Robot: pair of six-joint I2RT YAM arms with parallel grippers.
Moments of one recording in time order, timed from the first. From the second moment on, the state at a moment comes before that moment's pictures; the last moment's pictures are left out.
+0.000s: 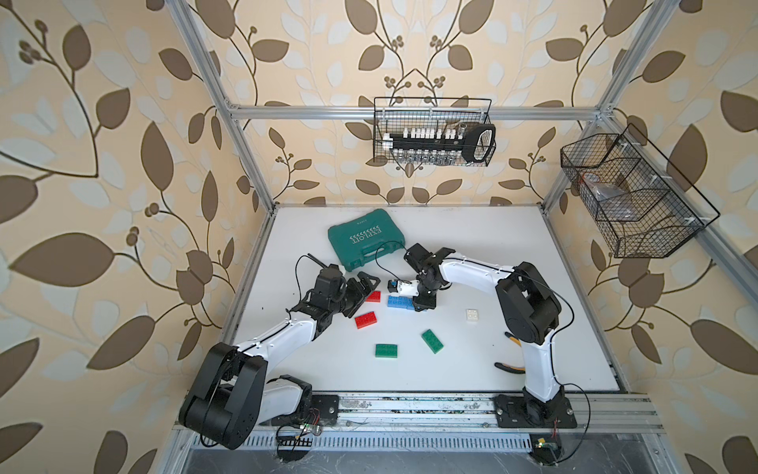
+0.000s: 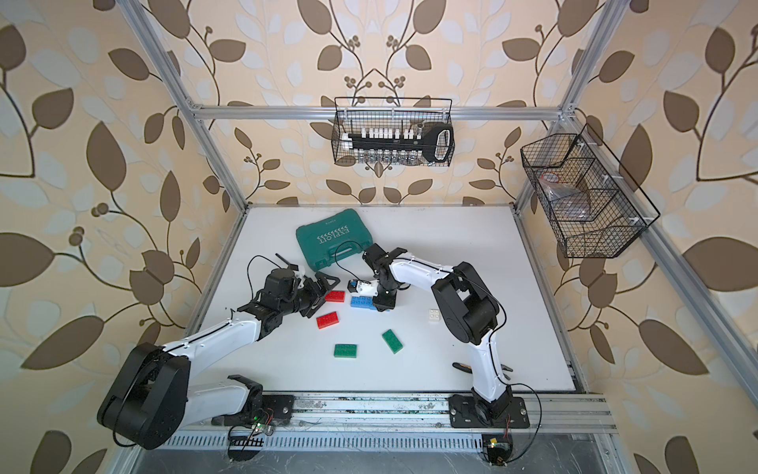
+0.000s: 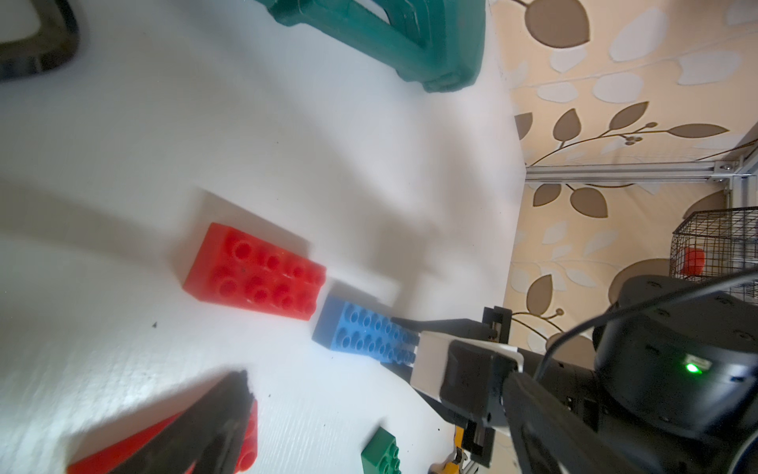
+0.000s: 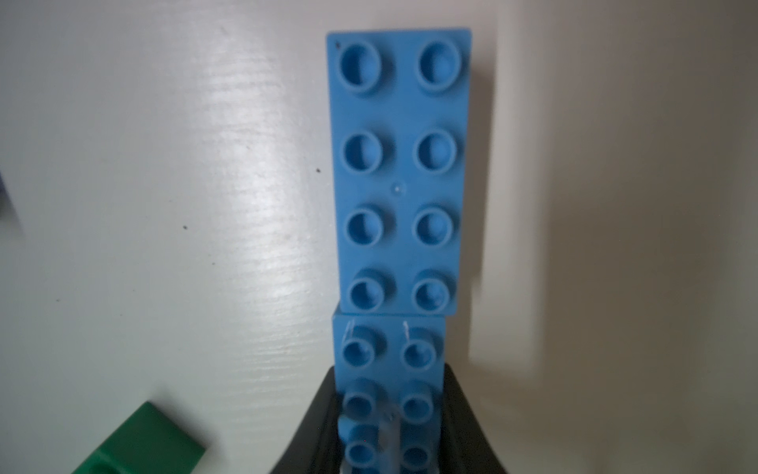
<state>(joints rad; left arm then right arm) -0.38 1.24 0.50 0.11 0.35 -1.11 0.66 2.07 1.48 -0.85 -0.13 -0.72</state>
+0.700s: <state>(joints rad) -0.43 1.23 0.52 0.06 0.48 -1.12 0.69 1.63 1.25 -0.72 -0.12 -0.29</state>
